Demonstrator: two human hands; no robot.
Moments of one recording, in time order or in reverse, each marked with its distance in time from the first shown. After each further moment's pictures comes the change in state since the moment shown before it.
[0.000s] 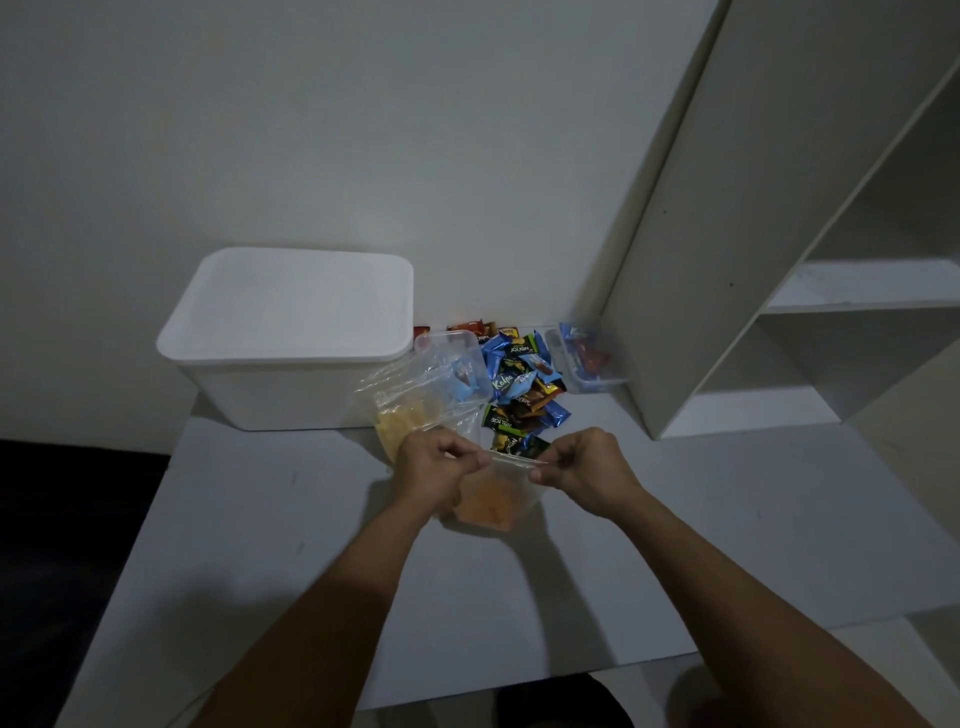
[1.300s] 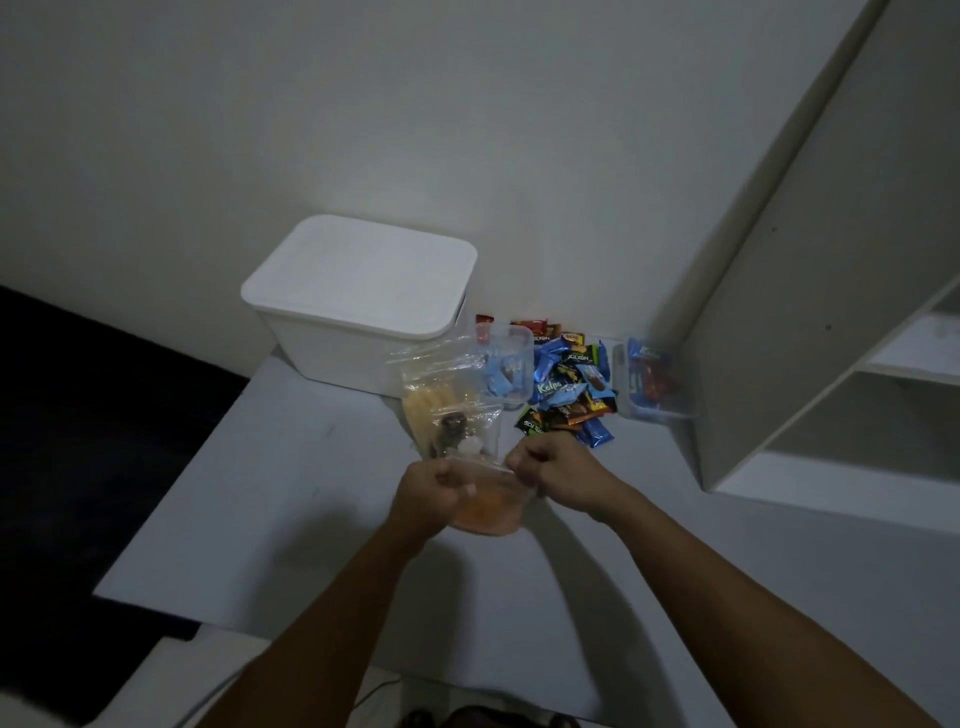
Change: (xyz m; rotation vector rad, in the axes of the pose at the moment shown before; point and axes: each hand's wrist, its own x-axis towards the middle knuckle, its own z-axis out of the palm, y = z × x) left_hand -0.030 -0.029 0.033 0.035 0.142 -0.172; right_hand 0.054 0.019 0.003 0.245 -0.506 -0.262
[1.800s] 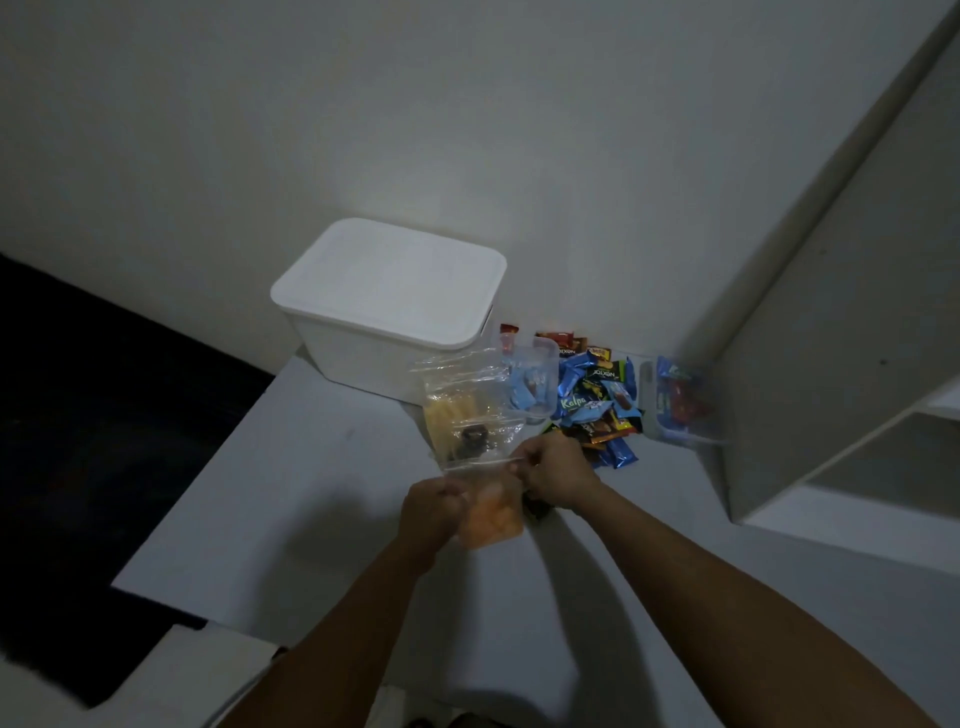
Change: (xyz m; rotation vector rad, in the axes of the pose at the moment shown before) left_hand 0.012 -0.017 -0.005 -0.172 0.148 -0.190; right_hand 0.054 0.005 0.018 -0.281 0.099 0.097
